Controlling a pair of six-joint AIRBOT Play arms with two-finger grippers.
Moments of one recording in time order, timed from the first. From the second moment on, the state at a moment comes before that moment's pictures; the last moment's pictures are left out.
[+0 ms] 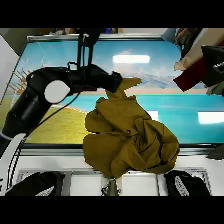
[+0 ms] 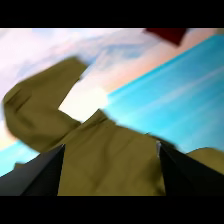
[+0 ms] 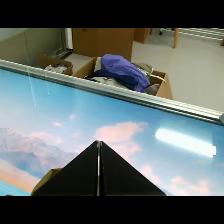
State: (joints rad) left arm -0.61 -1.20 1.47 1.42 -0.88 -1.66; right arm -0.15 -0.67 1.19 -0.74 0.79 0.86
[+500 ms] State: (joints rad) left arm -0.32 -1.62 1.47 1.25 -1.05 -1.66; right arm -0.15 -0.70 1.19 -0.74 0.93 0.86
